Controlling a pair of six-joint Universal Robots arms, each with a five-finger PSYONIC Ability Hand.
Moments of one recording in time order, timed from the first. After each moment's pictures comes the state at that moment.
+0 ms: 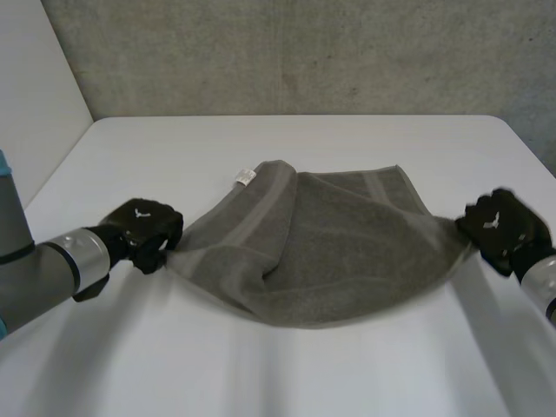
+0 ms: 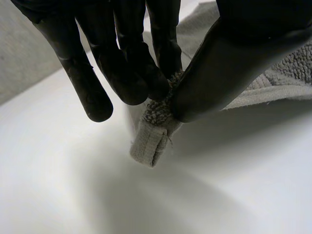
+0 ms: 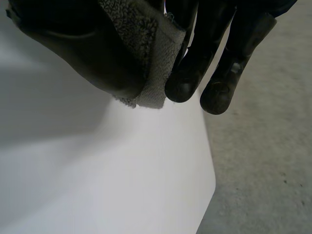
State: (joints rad) left arm 4.56 -1.93 -1.63 3.05 -1.12 3.61; right arm 1.52 -1.38 1.99 -0.38 1.12 2.05; left_hand 1.34 1.39 1.38 1.39 1.19; right_hand 1.32 1.29 1.33 1.34 1.16
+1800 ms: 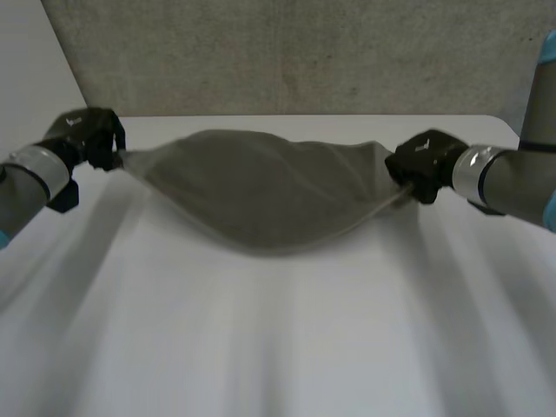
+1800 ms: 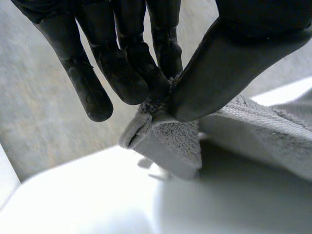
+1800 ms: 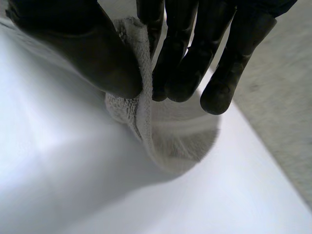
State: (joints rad) left arm 4.68 -2.11 -1.25 3.23 -1.20 3.18; right arm 1.85 -0.93 0.90 0.52 1.28 2.43; left_hand 1.34 1.39 1.39 1.39 1.20; right_hand 1.32 1.33 1.33 1.34 1.16
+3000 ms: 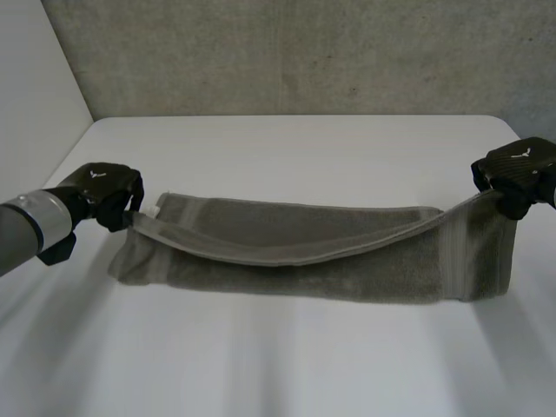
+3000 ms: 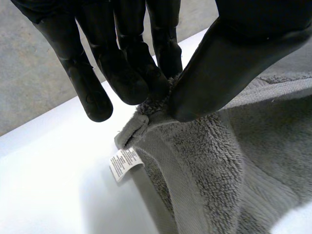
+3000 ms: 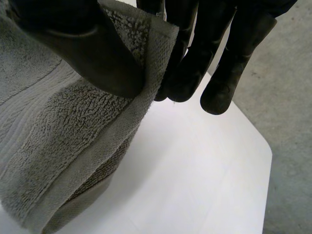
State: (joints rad) left arm 4.69 -1.97 -1.47 3.03 -1.10 3.50; right arm 1.60 -1.27 1.32 0.42 1.27 2.43; left_hand 1.34 1.39 1.39 1.39 1.20; right_hand 1.32 1.33 1.33 1.34 1.16
